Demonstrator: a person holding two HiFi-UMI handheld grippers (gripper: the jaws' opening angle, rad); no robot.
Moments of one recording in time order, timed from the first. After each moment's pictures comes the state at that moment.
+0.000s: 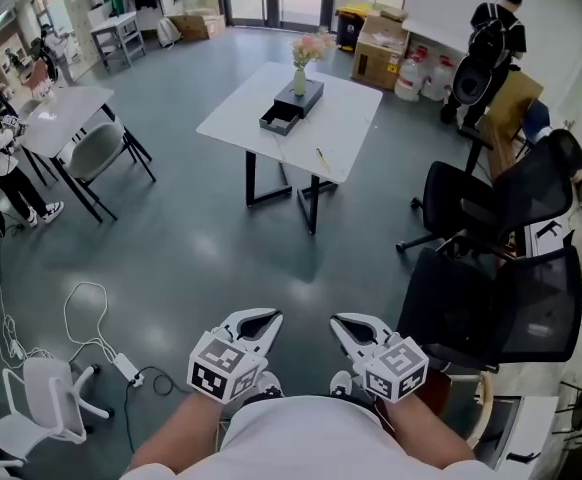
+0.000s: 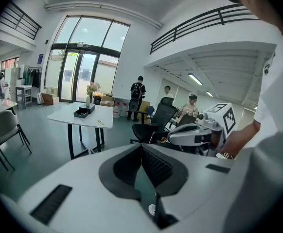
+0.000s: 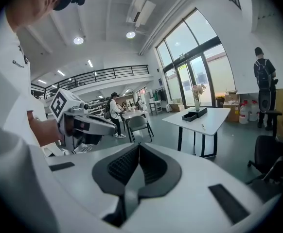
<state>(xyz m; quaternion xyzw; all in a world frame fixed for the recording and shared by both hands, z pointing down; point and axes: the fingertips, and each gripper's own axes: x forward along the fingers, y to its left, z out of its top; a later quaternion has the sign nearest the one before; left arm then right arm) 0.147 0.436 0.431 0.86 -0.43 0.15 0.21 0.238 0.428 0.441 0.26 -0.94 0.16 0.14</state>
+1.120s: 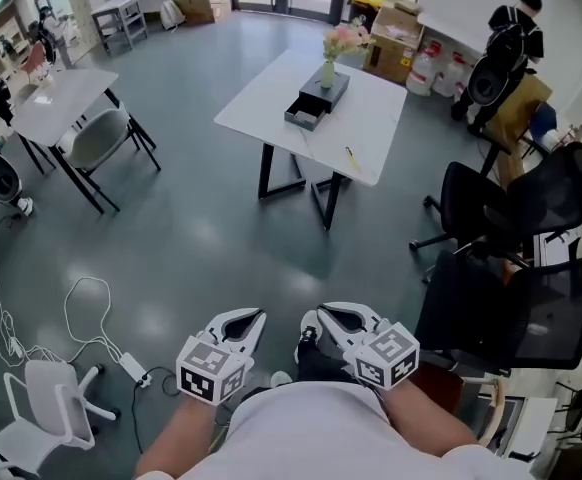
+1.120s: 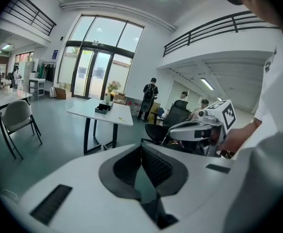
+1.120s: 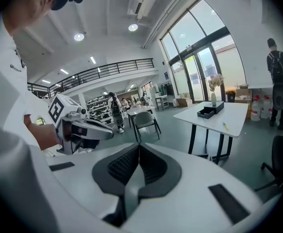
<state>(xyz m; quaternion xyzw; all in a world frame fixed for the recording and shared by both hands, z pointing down) 0.005 0.408 0.462 0.84 -0.47 0.14 0.24 0.099 0.382 0.461 0.22 -0.95 0.17 0.16</state>
